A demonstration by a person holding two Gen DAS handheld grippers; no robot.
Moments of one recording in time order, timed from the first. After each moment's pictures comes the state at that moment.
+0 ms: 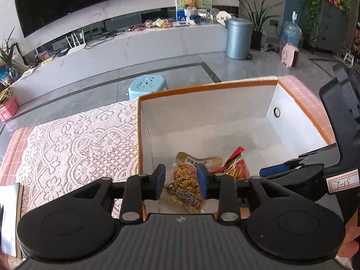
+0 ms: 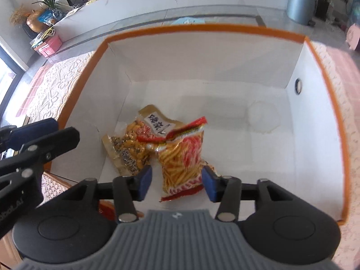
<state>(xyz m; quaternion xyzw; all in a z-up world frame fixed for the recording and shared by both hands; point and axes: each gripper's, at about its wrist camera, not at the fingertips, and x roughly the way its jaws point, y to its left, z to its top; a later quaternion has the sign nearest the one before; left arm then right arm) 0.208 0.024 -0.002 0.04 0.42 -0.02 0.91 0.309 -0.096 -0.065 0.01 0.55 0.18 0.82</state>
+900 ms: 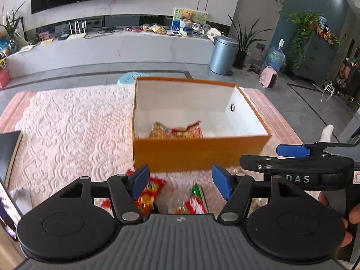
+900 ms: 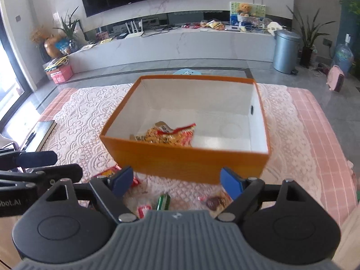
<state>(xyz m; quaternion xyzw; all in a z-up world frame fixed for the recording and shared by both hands) 0.084 0.037 0.031 -0.06 0.40 -0.06 0.91 0.153 -0.156 0.026 0.00 0.42 0.18 0.89</state>
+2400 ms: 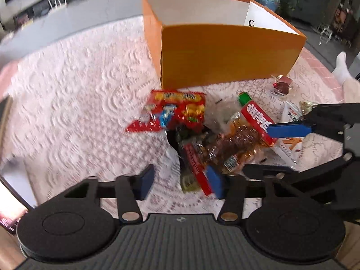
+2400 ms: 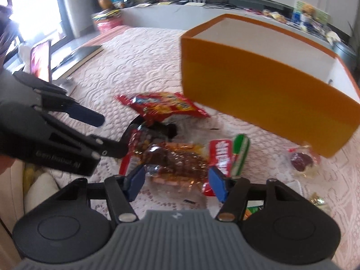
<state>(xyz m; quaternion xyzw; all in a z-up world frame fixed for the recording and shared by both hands) 0.068 0.086 -0.095 0.01 0.50 -0.09 0.86 0.088 -0.069 -0.090 -0.11 0.43 0.31 0.84</state>
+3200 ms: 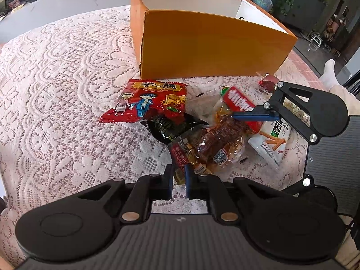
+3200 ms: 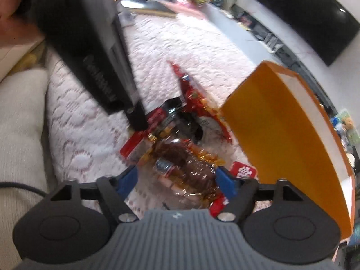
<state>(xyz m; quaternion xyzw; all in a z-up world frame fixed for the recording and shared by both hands) 0.071 0.076 -0.107 -0.03 0.51 -0.12 0.85 0.065 -0.045 -0.128 -0.40 0.29 0.42 0.76</state>
